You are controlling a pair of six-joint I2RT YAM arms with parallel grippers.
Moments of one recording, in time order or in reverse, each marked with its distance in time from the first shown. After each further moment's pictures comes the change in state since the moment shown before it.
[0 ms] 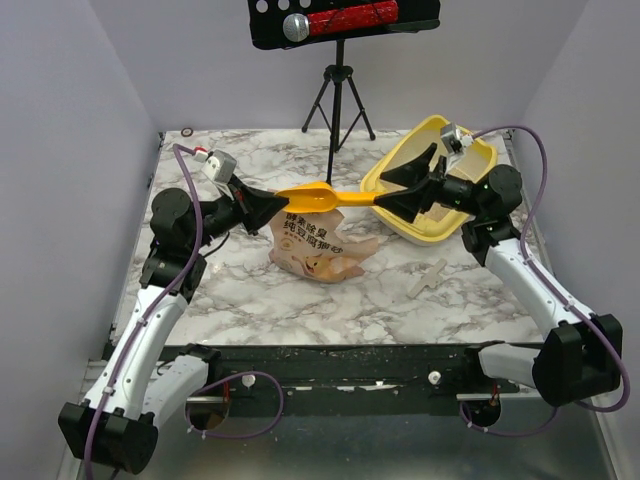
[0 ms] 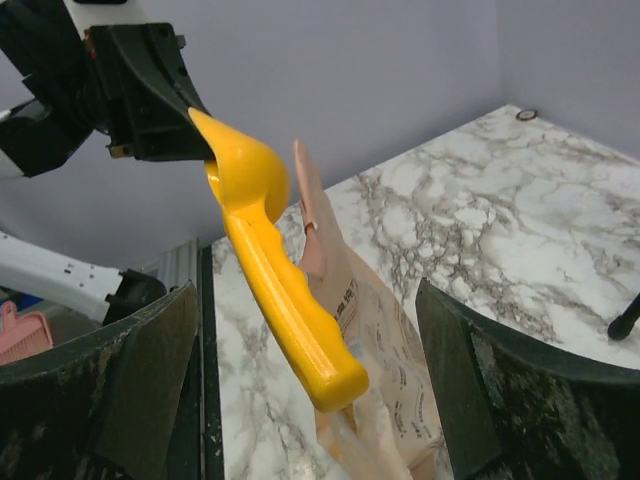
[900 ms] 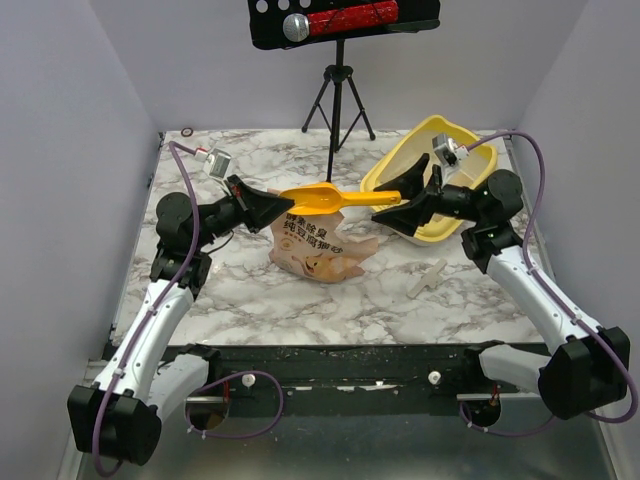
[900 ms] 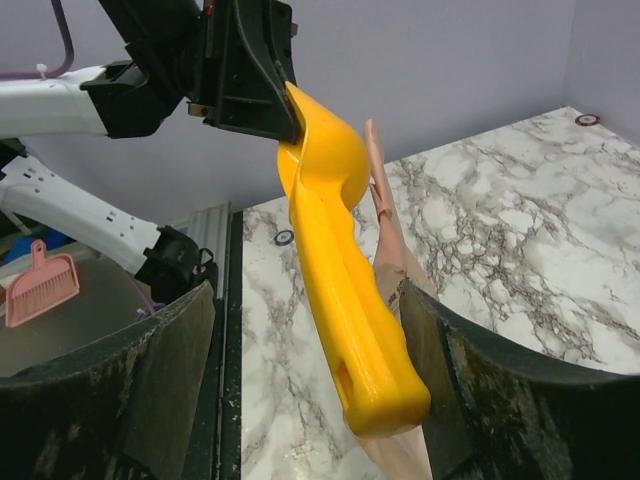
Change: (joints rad) left arm 0.035 0.056 -0.109 0.247 0.108 -0.328; right arm 0.050 -0.063 -0.032 -0.052 -0.104 -0.071
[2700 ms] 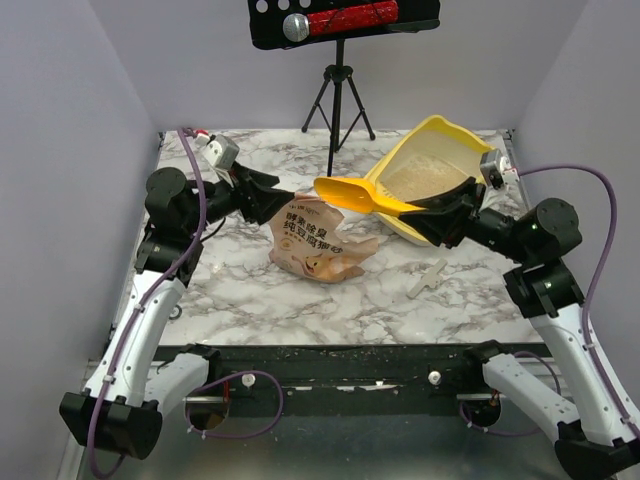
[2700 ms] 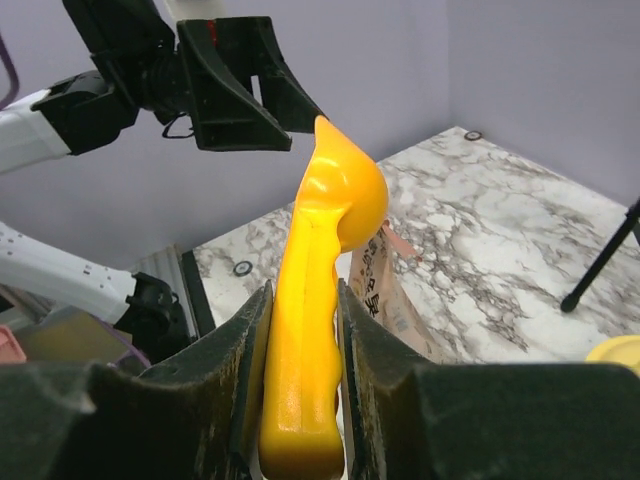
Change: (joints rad) left arm 0.003 0.022 0.201 -0.268 -0.009 0.353; right arm 0.048 -0.360 0.102 -0.538 0.298 -0.143
